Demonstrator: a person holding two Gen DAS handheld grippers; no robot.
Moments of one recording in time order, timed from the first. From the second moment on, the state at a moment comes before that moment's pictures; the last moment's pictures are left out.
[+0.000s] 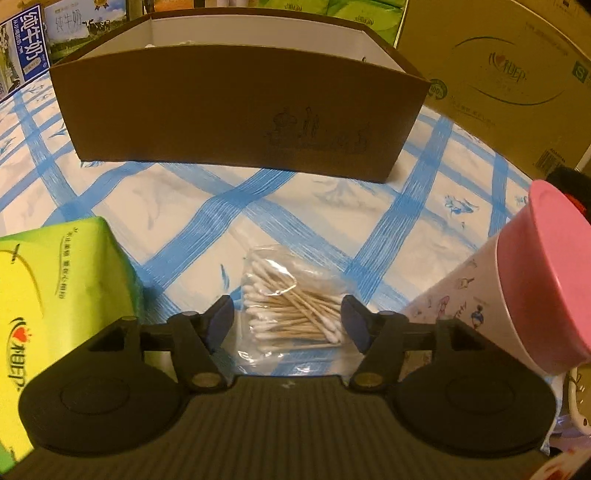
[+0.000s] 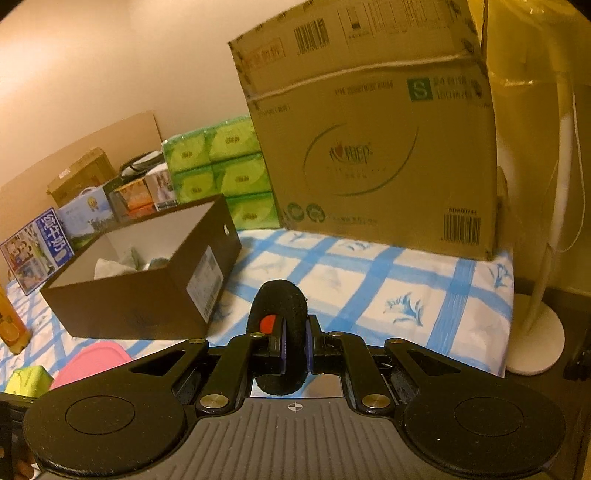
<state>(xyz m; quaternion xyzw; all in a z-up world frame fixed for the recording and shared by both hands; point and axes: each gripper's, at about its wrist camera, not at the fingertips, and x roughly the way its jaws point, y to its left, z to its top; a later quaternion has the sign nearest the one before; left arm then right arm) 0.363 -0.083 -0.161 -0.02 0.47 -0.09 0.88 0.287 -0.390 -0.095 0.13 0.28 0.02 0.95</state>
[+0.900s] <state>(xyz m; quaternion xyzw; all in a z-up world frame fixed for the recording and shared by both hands) 0.352 -0.073 -0.138 -0.04 0.43 -0.15 0.89 0.286 -0.386 -0.098 0.13 0.29 0.01 0.95</state>
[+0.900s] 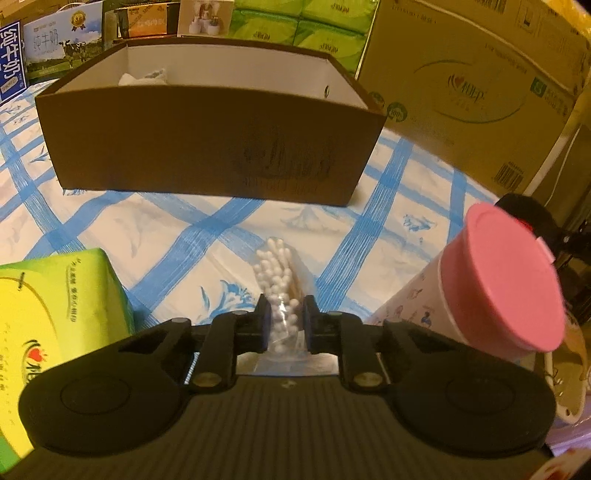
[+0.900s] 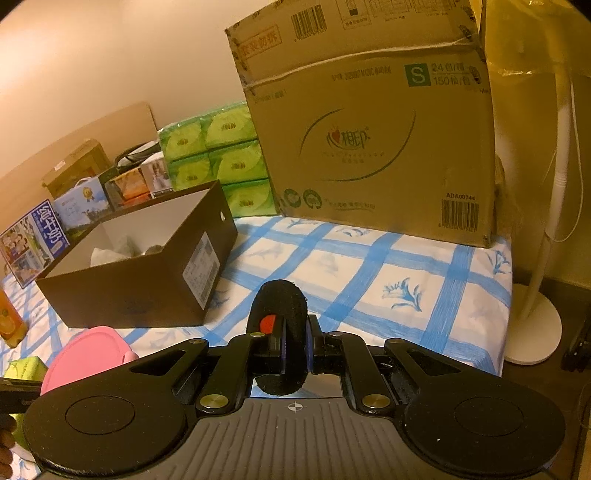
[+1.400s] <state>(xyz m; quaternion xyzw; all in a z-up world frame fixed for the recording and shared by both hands) 0.344 -0.040 -0.086 -0.04 0.38 -0.13 0.91 0.300 -0.385 -0.075 0.14 0.28 0.05 0.95</state>
